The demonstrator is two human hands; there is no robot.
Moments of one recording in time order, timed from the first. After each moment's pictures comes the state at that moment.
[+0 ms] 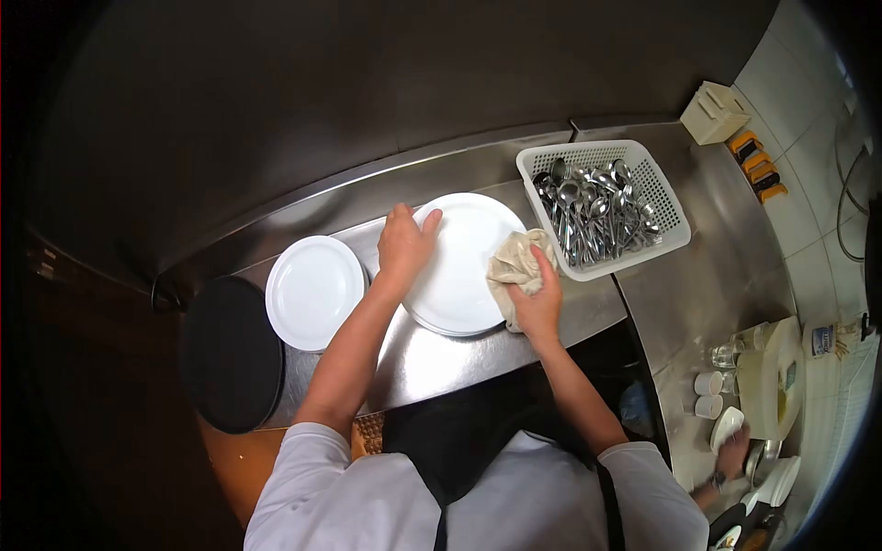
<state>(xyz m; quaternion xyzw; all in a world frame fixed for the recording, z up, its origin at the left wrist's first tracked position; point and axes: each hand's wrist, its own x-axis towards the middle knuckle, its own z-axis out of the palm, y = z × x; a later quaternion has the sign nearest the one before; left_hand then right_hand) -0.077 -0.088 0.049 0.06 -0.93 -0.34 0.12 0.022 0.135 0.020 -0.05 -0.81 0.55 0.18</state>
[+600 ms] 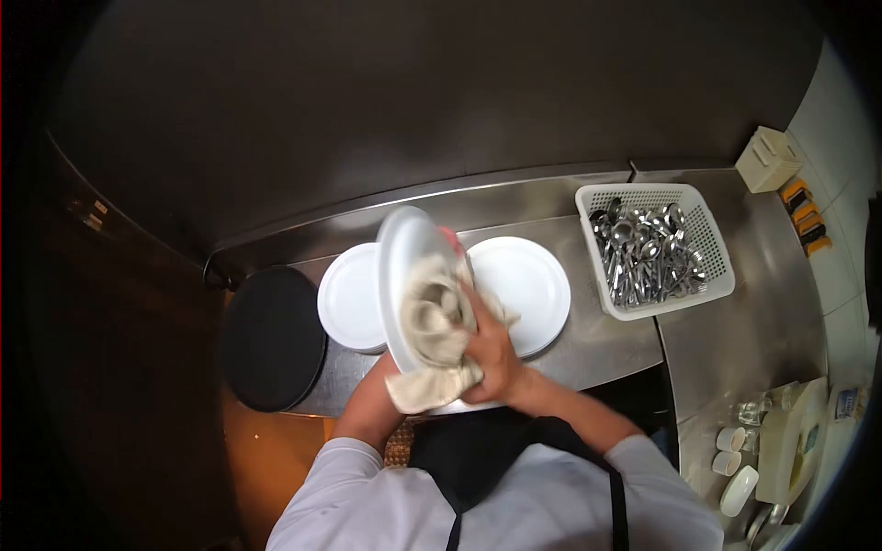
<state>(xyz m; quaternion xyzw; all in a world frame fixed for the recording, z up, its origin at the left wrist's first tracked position) -0.039 -0.133 0.054 -0.21 -0.20 -0.95 -0.08 0.044 0.036 0.135 0.46 -0.64 0.60 0.13</state>
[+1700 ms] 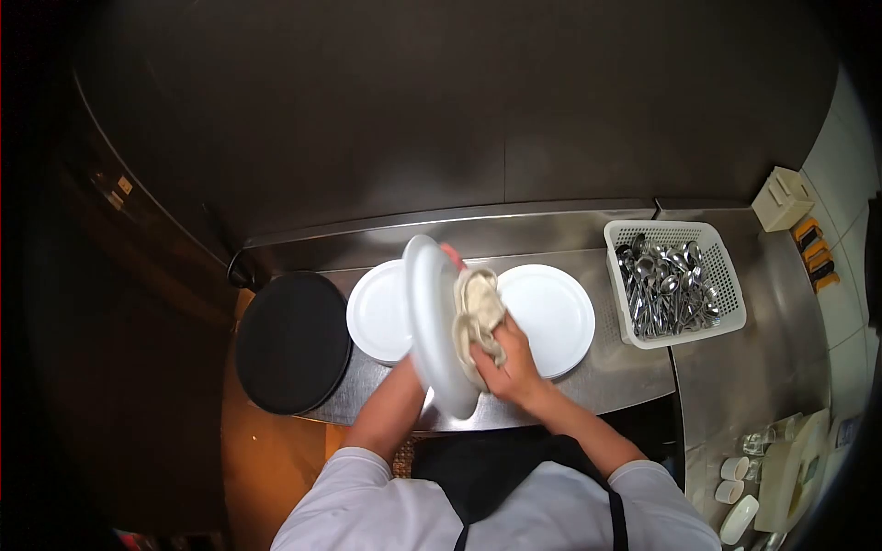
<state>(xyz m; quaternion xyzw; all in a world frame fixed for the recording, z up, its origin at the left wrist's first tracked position) -0.034 -0.154 0.082 0.07 -0.65 -0.65 0.38 0.042 0.006 0.114 0.36 -0.69 0.62 0.10</state>
